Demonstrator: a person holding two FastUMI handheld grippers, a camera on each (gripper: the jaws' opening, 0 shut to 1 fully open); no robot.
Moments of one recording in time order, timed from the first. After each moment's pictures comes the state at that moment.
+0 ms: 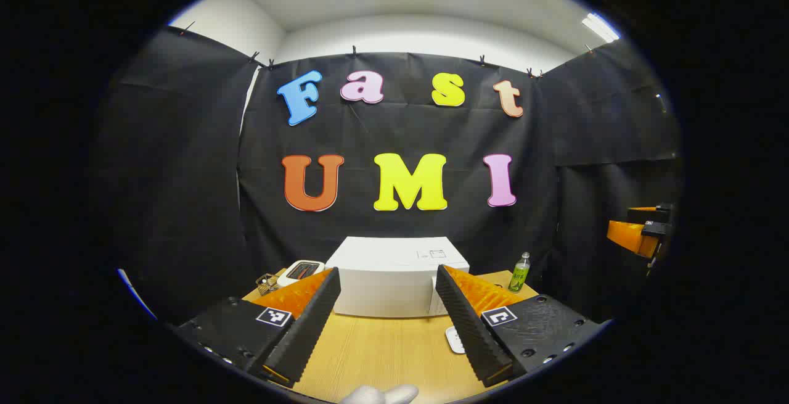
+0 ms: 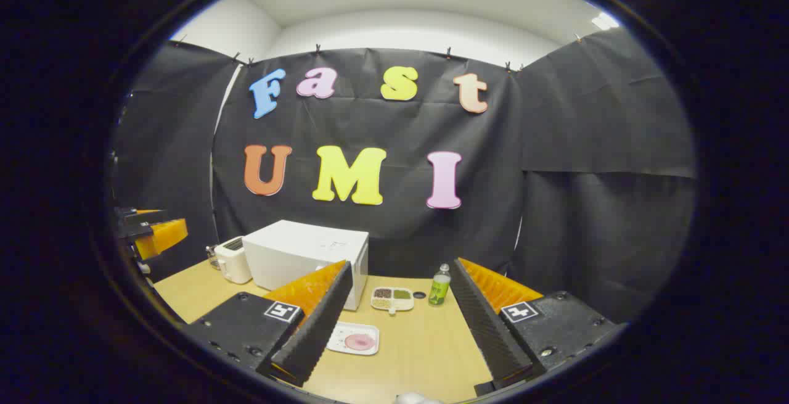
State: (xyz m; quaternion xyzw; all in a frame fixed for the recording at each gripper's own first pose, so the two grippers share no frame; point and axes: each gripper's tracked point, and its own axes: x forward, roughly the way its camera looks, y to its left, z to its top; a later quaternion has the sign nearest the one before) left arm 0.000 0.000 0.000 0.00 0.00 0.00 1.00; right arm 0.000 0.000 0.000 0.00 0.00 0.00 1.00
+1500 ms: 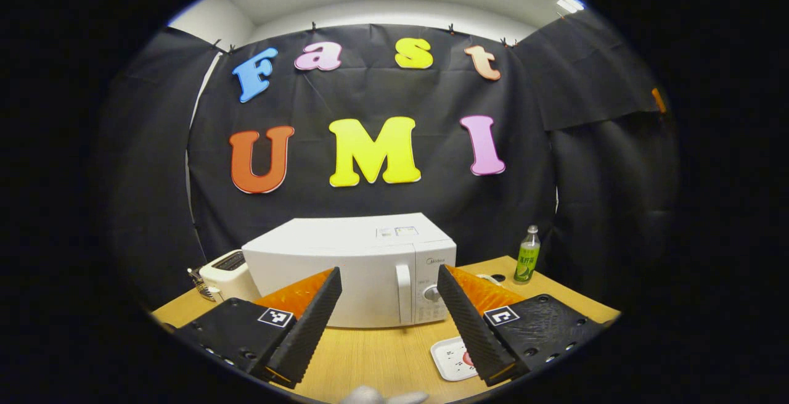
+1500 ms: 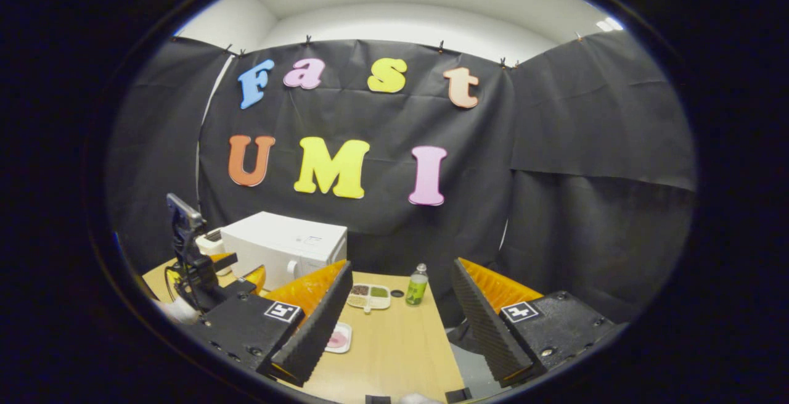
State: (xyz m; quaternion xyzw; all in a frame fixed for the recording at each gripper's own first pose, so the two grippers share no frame) left arm 0.199 -0.107 -0.157 0.03 0.02 -0.05 1.00; right arm 0.027 -0.065 0.008 -0.03 0.02 -0.03 1.00
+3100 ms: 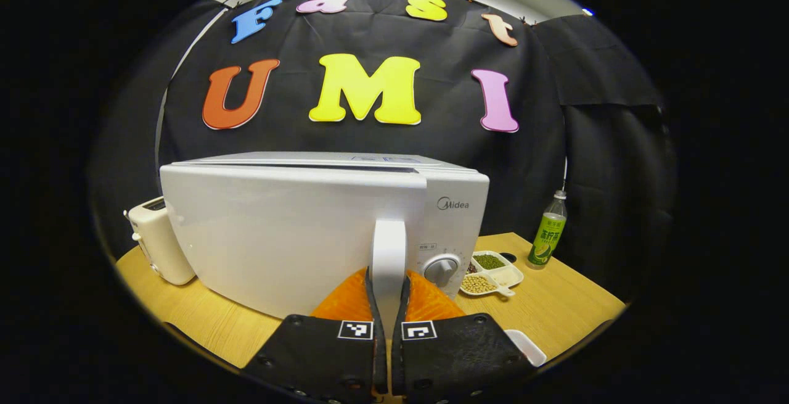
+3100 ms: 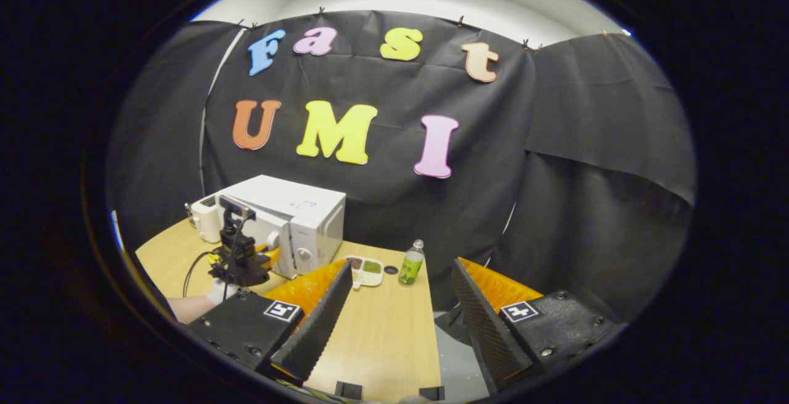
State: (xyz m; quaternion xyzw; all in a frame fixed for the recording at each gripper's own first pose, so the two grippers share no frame) left arm 0.272 -0.120 -0.259 -0.02 0.09 -0.08 0.99; right arm 0.054 -0.076 -0.025 -0.06 0.09 0.01 0.99
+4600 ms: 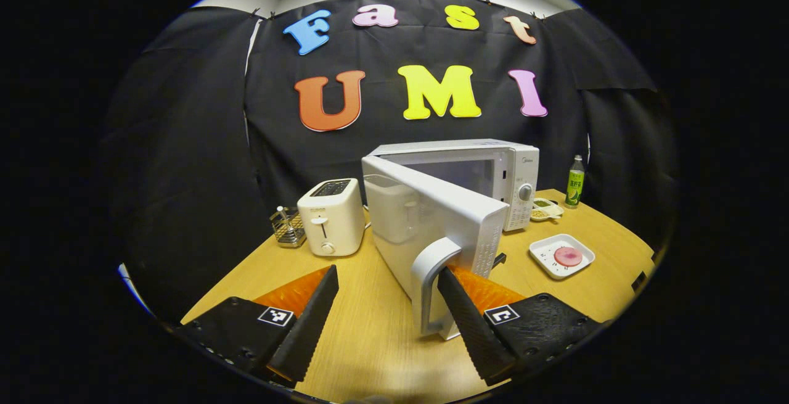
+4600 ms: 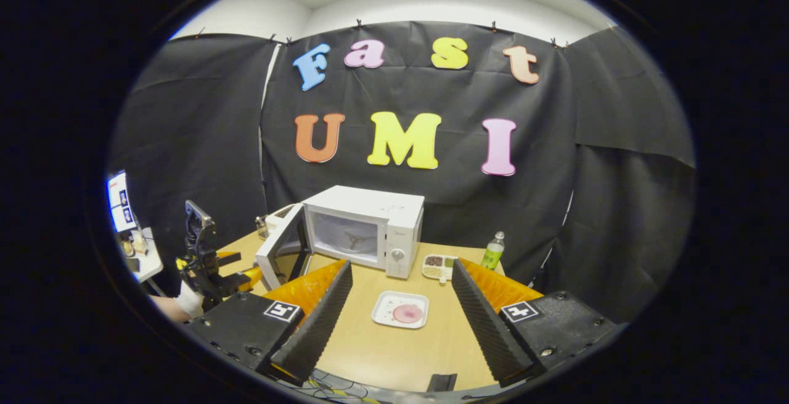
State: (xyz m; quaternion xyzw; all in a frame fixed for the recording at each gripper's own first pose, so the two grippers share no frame) left arm 0.047 0.150 -0.252 0.04 0.13 0.03 0.99; right arm -0.022 0.083 -0.050 -0.01 0.08 0.11 0.99
